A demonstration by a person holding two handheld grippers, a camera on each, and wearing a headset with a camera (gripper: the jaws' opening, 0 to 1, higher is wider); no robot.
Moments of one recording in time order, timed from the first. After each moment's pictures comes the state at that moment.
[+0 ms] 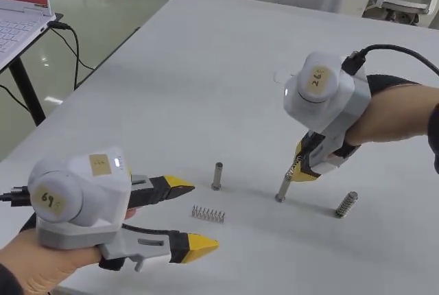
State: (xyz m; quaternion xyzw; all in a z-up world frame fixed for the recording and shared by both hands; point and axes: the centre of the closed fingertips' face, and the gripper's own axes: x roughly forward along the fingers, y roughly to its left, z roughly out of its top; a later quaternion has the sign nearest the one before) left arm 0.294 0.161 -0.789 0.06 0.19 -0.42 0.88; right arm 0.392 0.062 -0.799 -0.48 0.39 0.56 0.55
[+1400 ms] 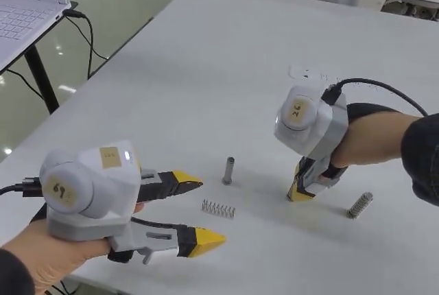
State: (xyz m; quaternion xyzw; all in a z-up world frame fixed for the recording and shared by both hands) left arm 0.296 0.162 -0.793 0.06 0.20 -0.42 0.88; right arm 0.395 0.062 -0.859 -0.48 0.43 0.56 0.52
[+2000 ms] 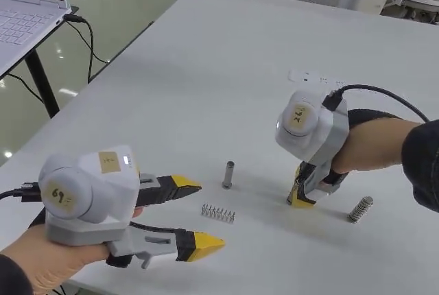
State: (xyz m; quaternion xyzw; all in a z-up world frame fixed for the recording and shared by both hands) left arm 0.296 0.163 -0.793 0.06 0.20 -0.42 0.89; right arm 0.394 0.062 -0.856 -0.48 0.43 0.56 0.52
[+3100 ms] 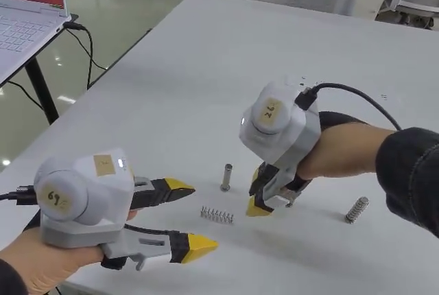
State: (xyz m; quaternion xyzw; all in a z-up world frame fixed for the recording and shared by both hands) left arm 0.293 0.170 -0.794 0.07 0.20 -0.41 0.89; right arm 0.340 0.133 -0.837 -0.43 0.38 0.63 0.53
